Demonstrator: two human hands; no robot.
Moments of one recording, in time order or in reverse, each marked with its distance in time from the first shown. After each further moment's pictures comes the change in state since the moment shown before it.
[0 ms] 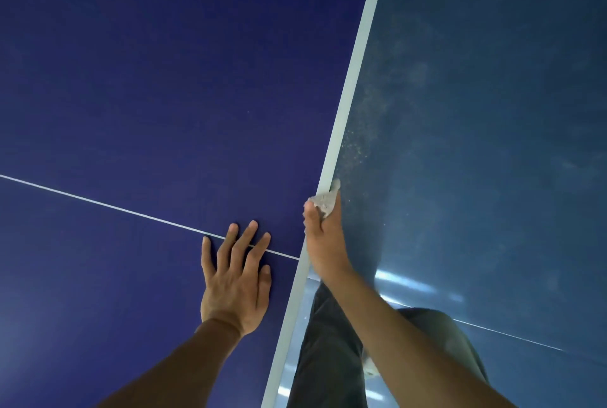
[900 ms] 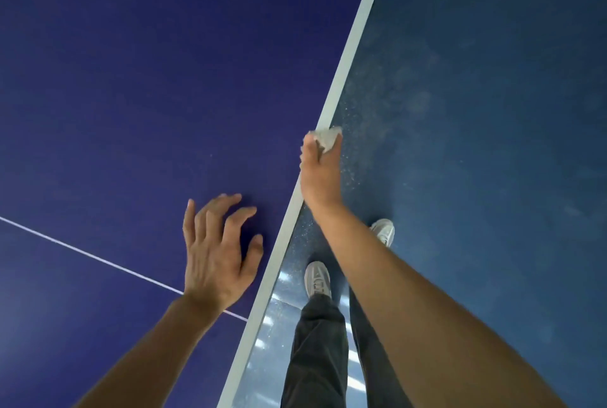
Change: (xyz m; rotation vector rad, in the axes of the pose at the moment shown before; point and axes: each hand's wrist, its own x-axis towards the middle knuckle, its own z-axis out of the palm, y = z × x) left_hand 0.137 0.045 -0.025 -0.147 0.267 -0.011; right_hand 0.172 -0.094 -0.032 0.095 0.032 -0.043
